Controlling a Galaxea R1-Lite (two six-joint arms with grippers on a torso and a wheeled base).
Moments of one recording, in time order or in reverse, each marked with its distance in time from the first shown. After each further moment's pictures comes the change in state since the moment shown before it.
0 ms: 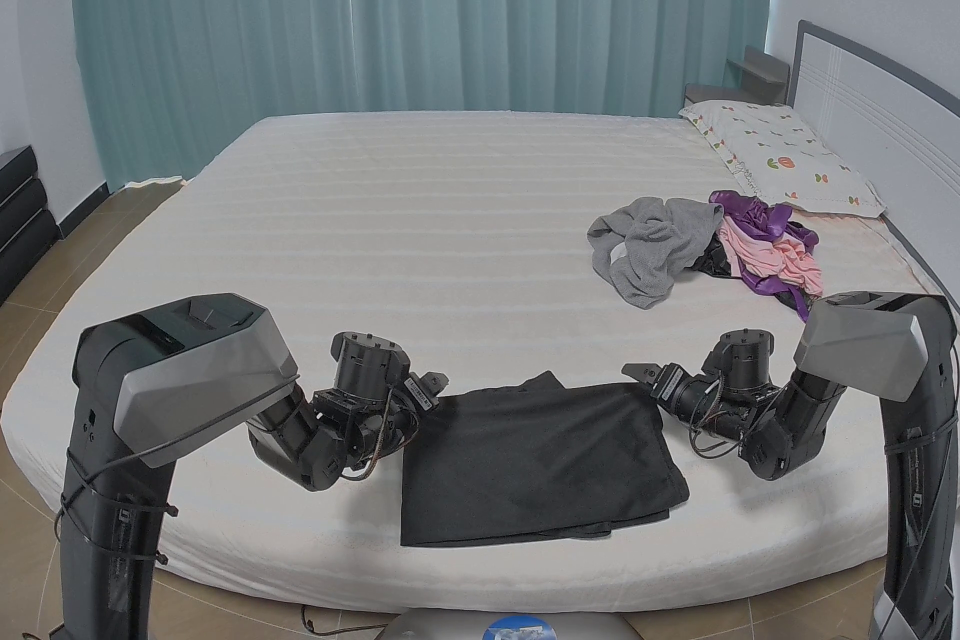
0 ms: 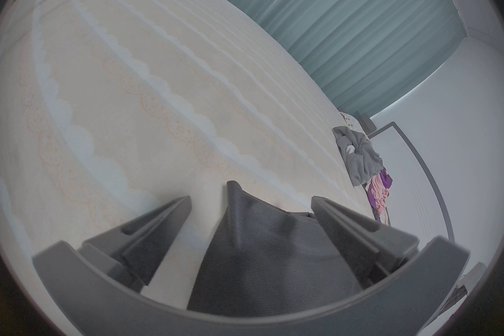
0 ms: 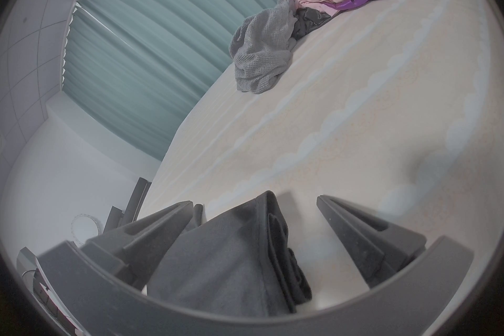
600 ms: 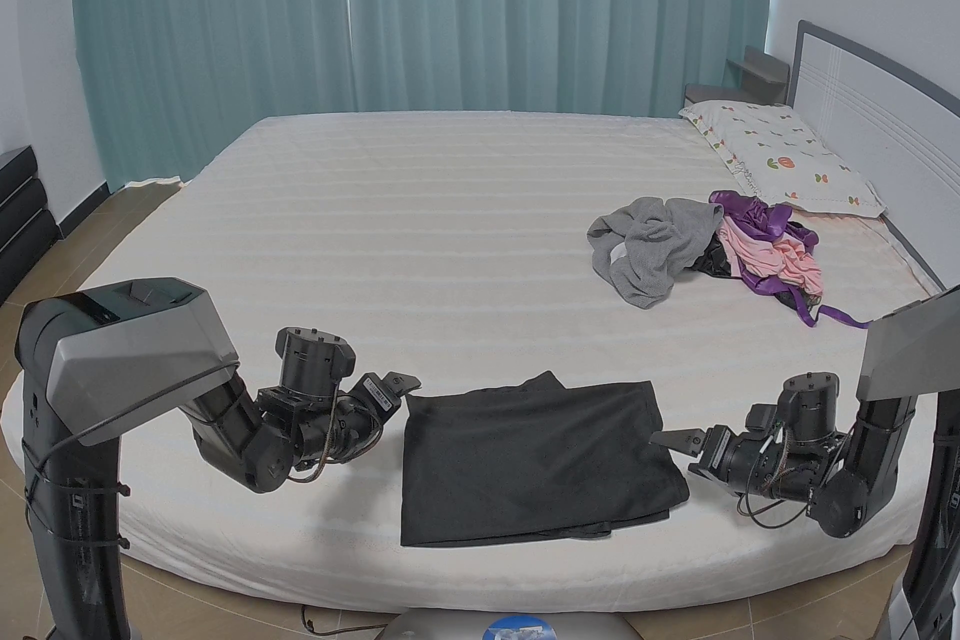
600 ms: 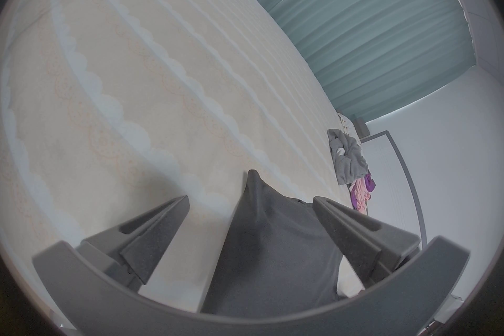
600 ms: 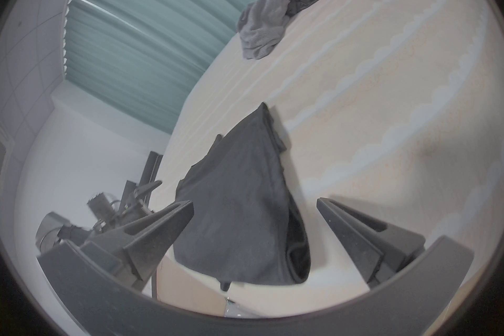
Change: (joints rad) left arm 0.070 -0.136 0.198 -0.054 -0.174 -0.072; right arm 0.001 -0.230 0.541 -0.190 0.175 -0.028
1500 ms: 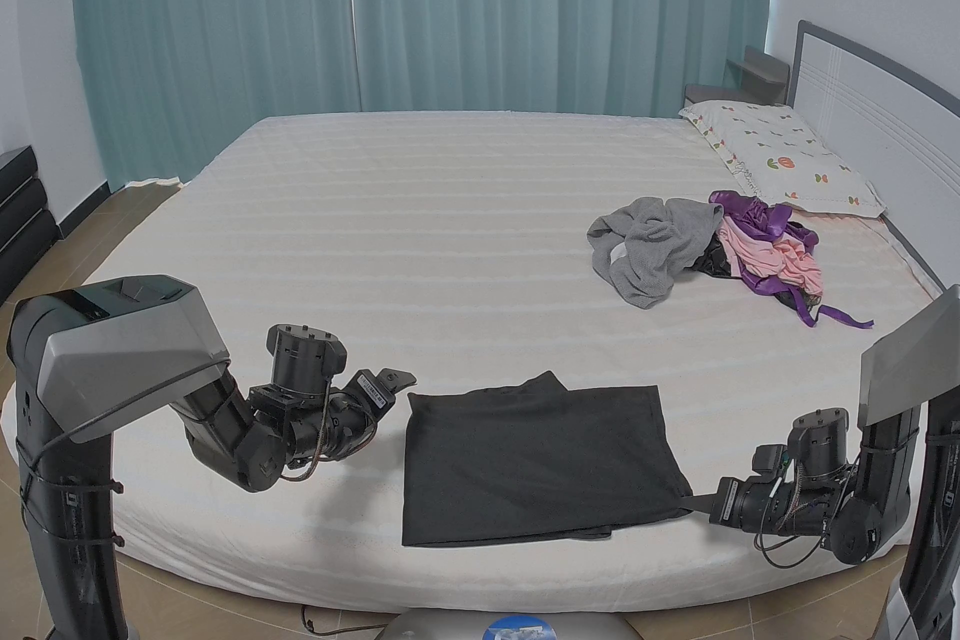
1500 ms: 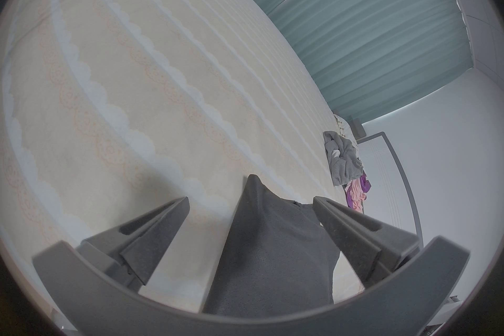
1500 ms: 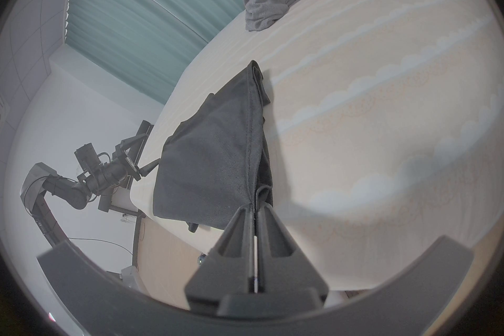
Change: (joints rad) left arm 0.014 -0.020 0.022 -0.018 -0.016 0.008; right arm -0.008 0.039 0.191 -0.096 0.041 -0.184
